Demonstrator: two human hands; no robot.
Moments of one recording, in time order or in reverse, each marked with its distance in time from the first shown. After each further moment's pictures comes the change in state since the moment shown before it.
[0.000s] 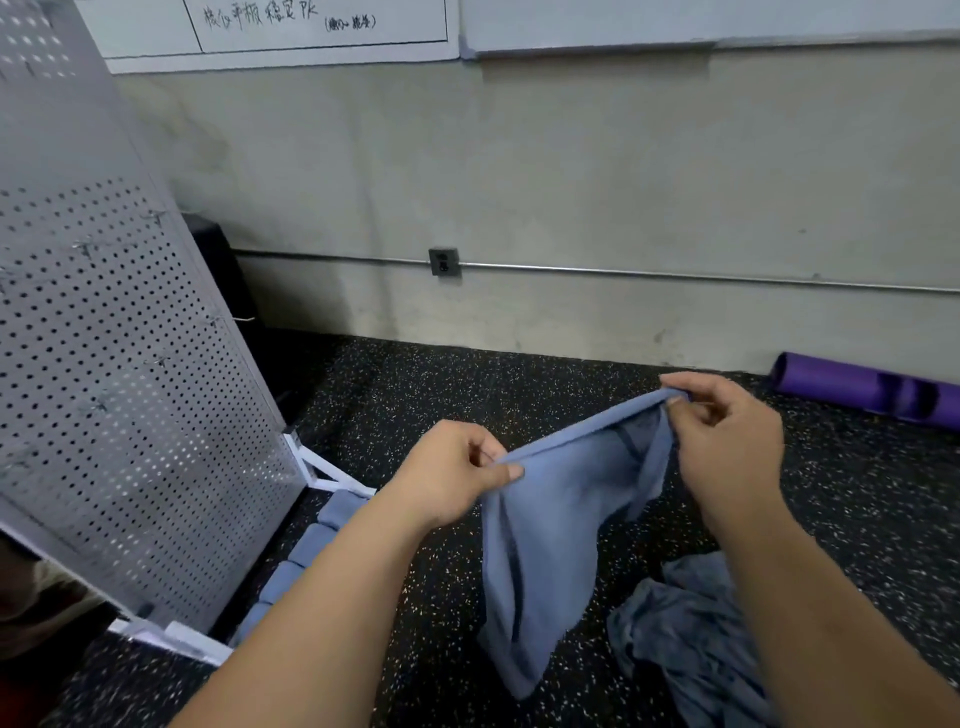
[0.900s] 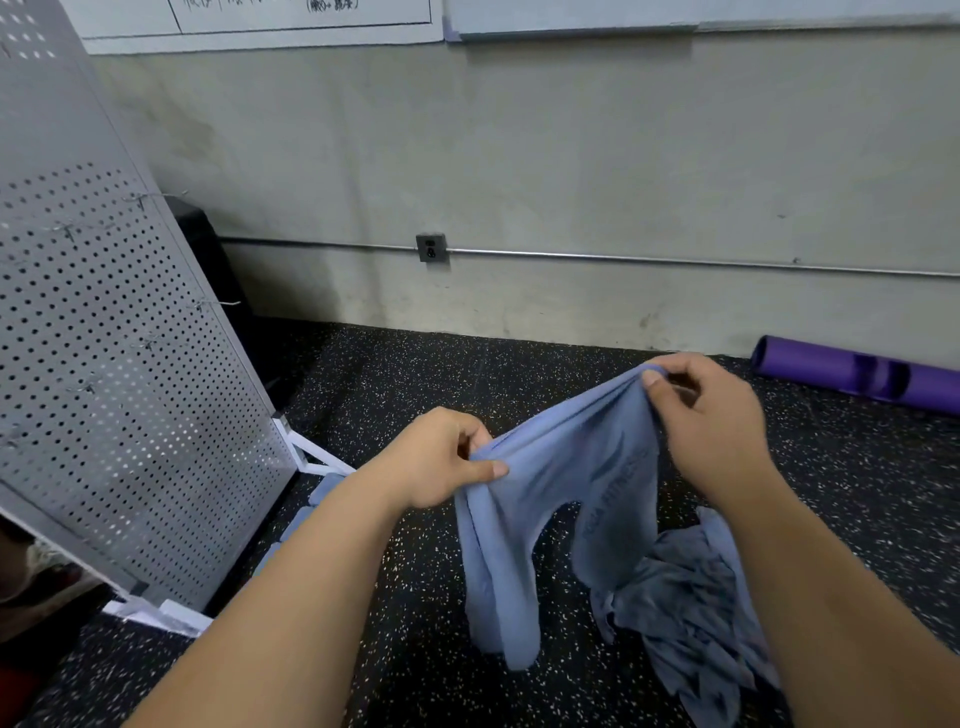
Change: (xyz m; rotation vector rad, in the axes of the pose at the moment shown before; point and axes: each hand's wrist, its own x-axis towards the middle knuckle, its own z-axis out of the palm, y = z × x) left_hand -0.008 -0.002 -0.003 0.140 -0.191 0.120; right_hand -0.007 -0.011 -0.027 -0.242 -0.143 -0.115
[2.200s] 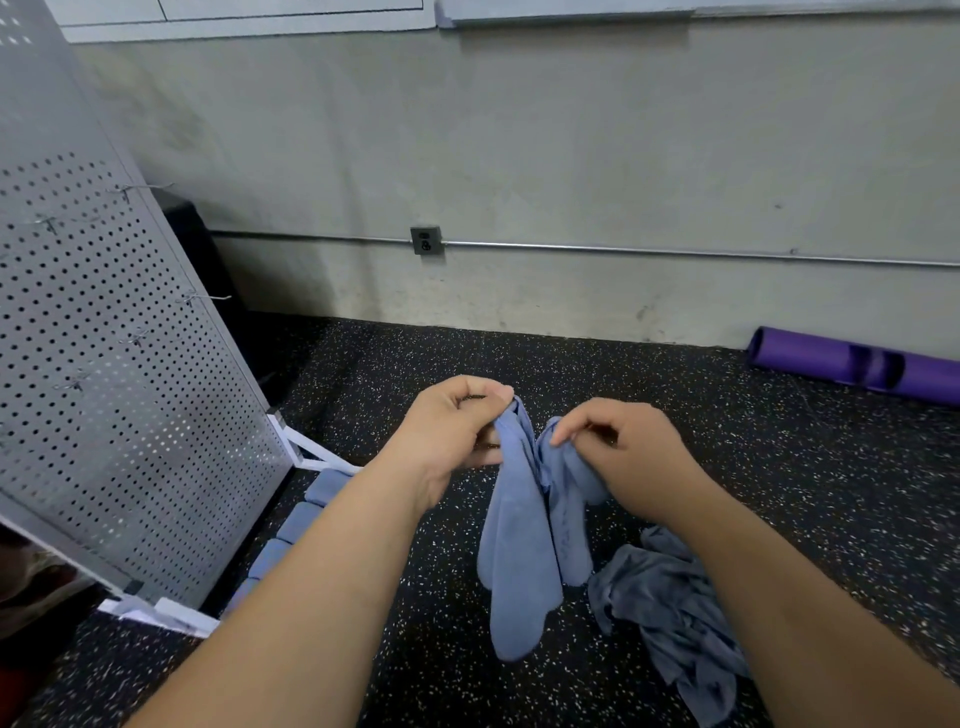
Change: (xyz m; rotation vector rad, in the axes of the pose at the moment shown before) left_hand 0.000 0.058 0.013 -0.845 0.214 -0.255; right_hand -0.030 -0.015 0.032 0.024 -0.487 -0.044
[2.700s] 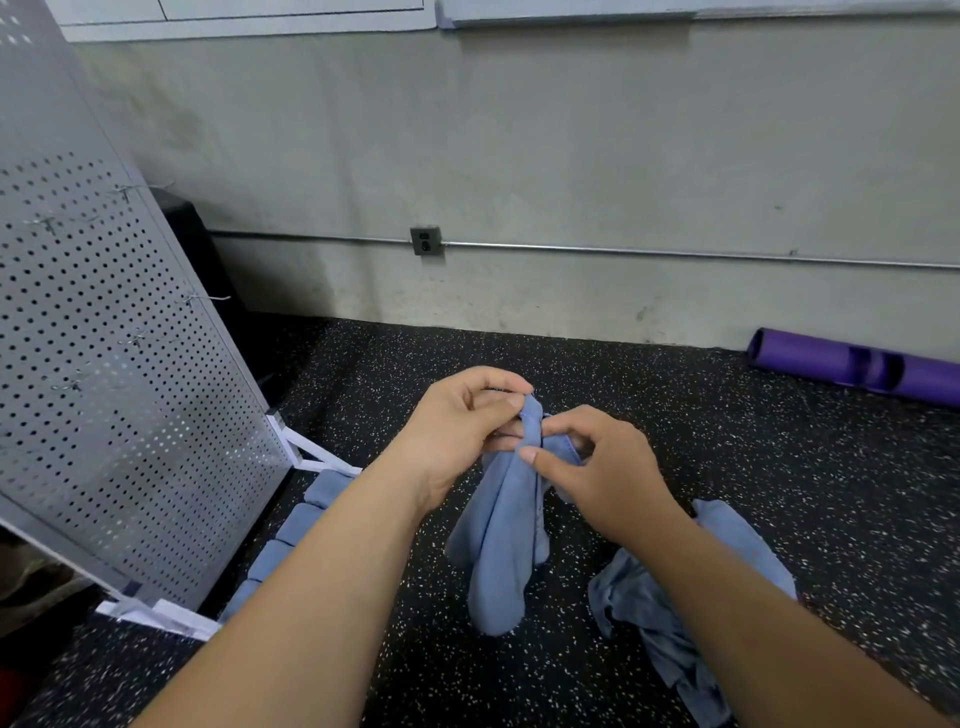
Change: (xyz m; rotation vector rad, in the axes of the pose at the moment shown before) left_hand -0.004 0.004 0.004 -0.005 -0.115 0.134; right_hand -0.005 0.002 0.037 -0.033 0.174 -0.054
